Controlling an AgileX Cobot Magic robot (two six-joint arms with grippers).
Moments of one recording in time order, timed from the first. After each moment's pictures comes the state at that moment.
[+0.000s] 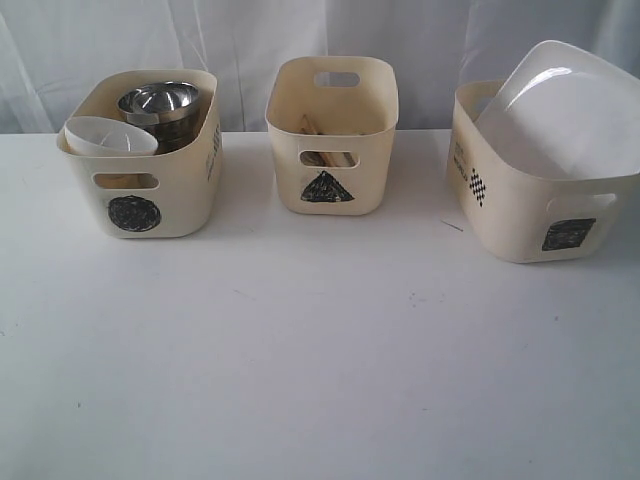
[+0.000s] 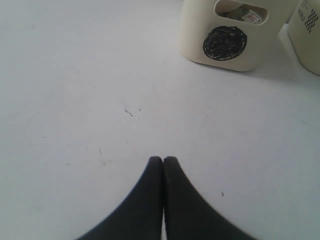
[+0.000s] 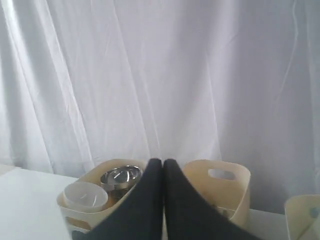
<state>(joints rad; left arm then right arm) 0.11 0.00 0.02 -0.32 0.43 0.10 0.23 0.71 -0.74 1.48 0.11 -1.34</state>
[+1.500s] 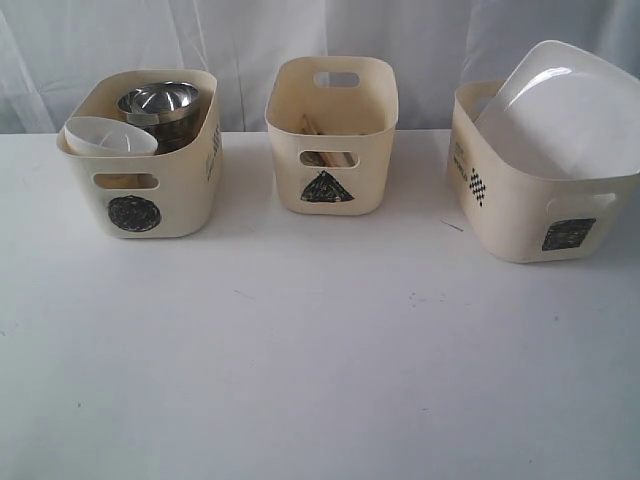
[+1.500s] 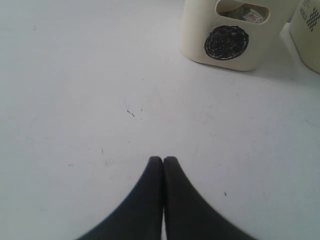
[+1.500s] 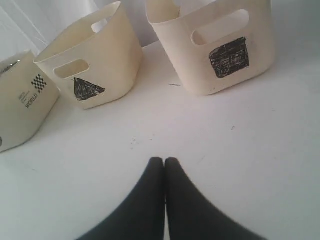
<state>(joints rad) 0.11 0.00 0.02 -0.31 0.42 0.10 0.01 0.01 0.00 0.08 0.34 0.34</state>
